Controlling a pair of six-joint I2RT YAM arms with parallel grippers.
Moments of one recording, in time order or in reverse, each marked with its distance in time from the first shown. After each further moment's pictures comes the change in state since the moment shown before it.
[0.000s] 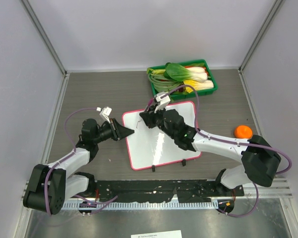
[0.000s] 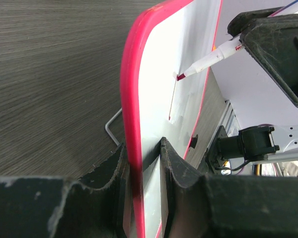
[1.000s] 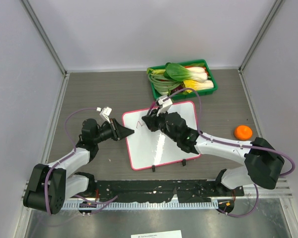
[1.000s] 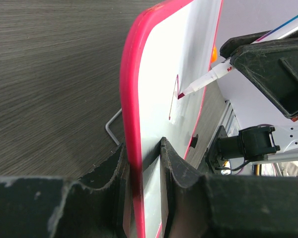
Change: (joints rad) left arm 0.001 0.006 0.000 0.000 0.000 -0.001; right arm 0.003 -0.047 -0.070 -0.011 -0.008 0.026
